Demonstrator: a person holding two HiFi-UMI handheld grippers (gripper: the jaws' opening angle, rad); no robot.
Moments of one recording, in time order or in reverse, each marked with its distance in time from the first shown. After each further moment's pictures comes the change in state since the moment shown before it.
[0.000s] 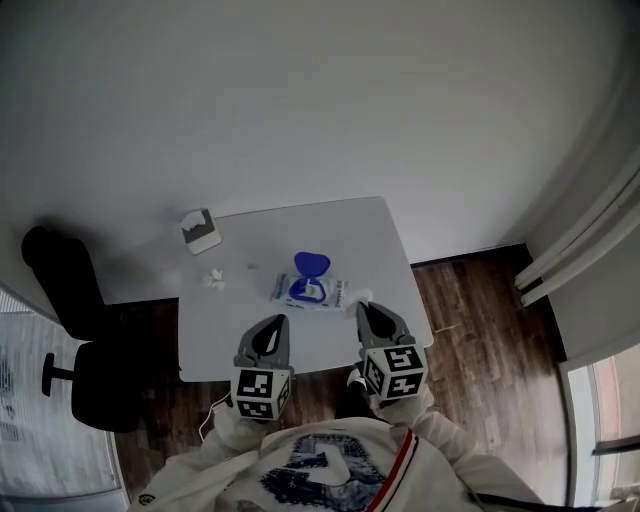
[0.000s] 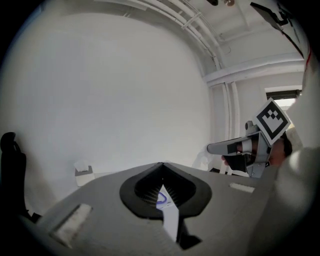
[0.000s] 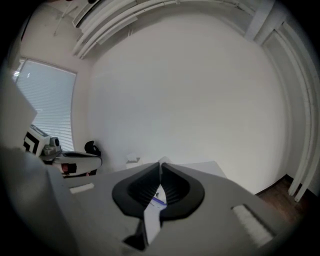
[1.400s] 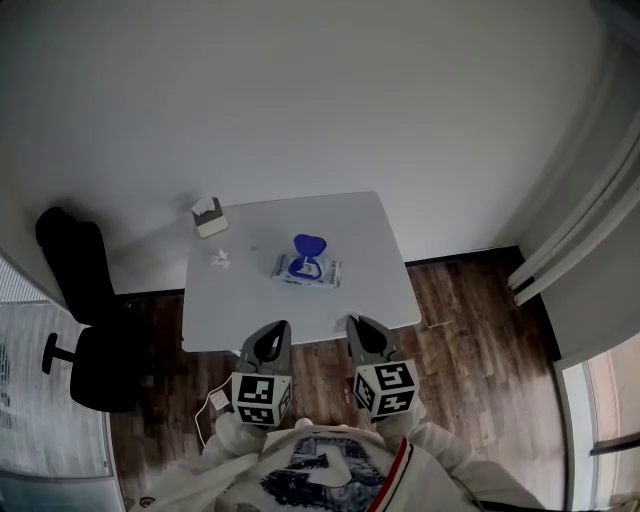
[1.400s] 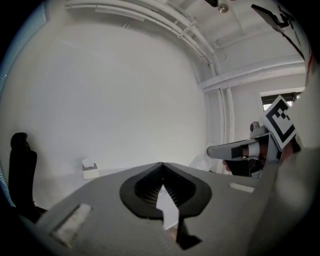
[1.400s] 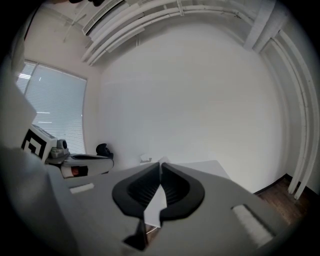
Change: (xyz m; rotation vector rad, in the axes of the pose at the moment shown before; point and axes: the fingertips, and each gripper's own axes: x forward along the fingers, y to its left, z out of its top) left arm -0.103 -0.063 0.002 -0.009 -0.047 0.010; right arm -0.118 0.064 -0.011 -0.014 -0.047 0.040
